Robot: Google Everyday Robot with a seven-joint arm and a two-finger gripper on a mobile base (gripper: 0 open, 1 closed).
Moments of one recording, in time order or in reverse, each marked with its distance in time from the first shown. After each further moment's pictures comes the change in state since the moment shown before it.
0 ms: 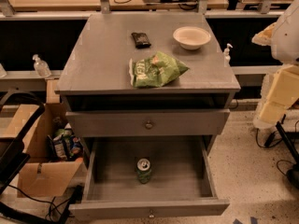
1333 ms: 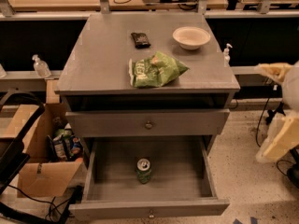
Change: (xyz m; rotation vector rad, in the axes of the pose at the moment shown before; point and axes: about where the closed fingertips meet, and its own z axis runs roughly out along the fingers) arm 0.027 0.034 0.042 0.038 -0.222 -0.042
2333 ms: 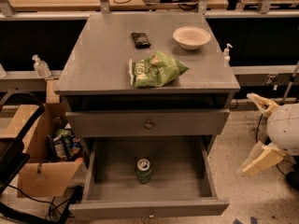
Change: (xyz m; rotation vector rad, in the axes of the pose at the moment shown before) arm 0.048 0.012 0.086 0.108 -0.181 0.060
